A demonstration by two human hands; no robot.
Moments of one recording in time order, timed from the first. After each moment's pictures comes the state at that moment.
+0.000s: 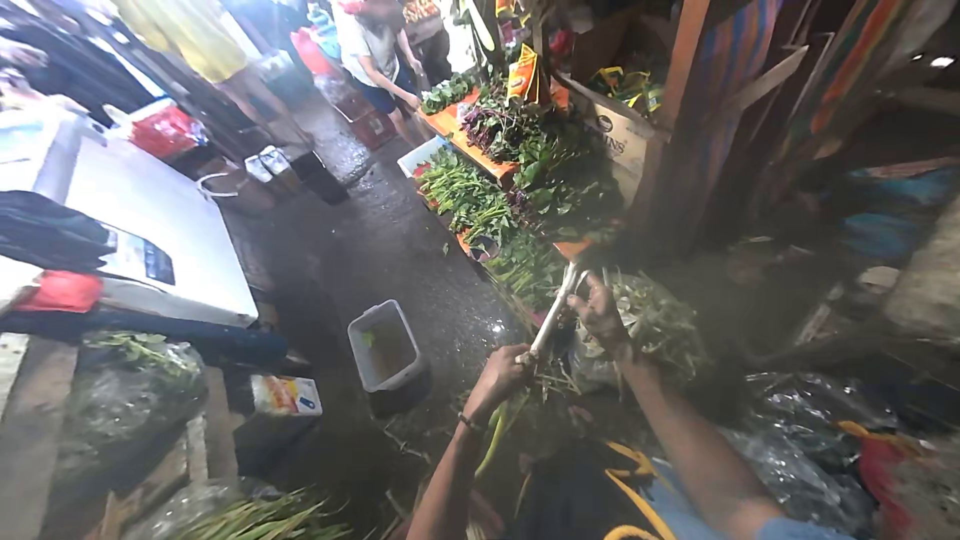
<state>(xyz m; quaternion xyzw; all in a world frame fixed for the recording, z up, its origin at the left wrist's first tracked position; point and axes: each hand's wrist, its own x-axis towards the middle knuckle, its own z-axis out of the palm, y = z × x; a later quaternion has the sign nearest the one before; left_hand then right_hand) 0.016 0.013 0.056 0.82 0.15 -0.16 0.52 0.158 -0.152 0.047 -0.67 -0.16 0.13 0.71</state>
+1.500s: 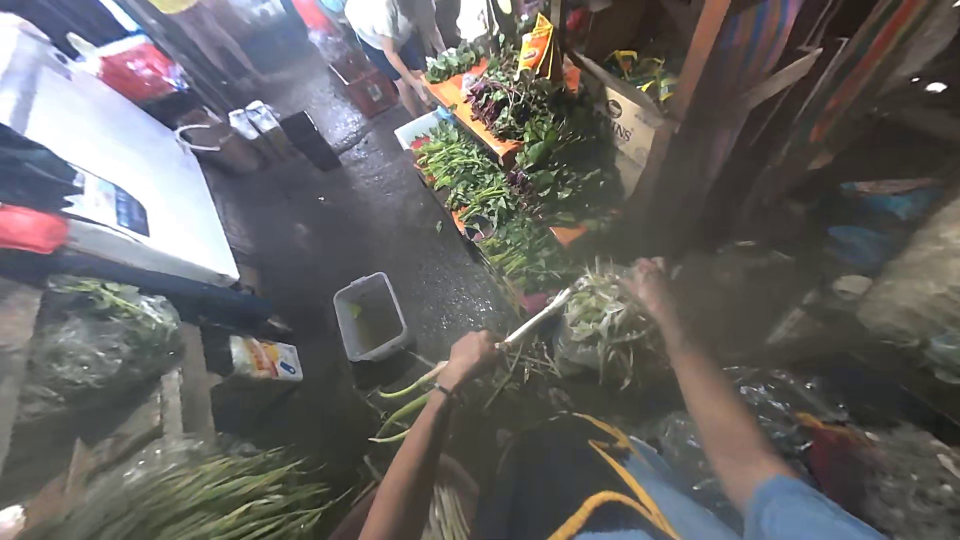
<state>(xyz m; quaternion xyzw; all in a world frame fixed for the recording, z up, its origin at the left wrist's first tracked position) 0.003 0.030 0.062 0.88 0.19 -0.33 0.26 0.229 -0.236 0.030 -0.97 -0.14 0.16 0.11</state>
